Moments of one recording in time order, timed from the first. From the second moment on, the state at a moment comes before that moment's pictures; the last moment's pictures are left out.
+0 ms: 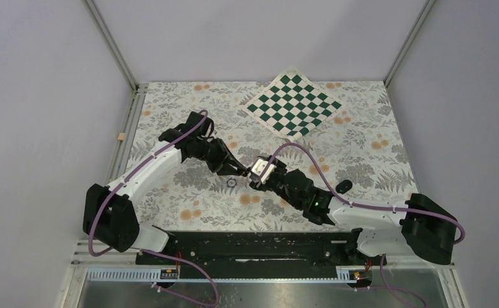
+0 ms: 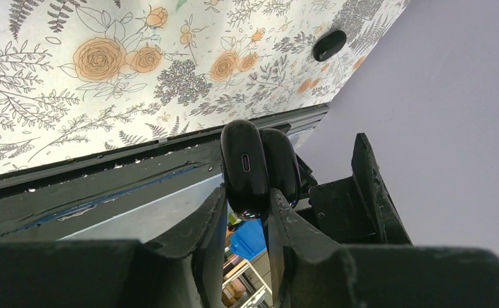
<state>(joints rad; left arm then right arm) -0.43 1.40 1.10 -0.78 0.61 -1.11 1.08 1.24 0.55 0.53 0.30 -0.44</state>
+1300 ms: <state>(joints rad) -0.41 1.45 1.13 -0.80 0.63 -1.07 1.05 1.27 0.59 0.48 0.10 -0.37</state>
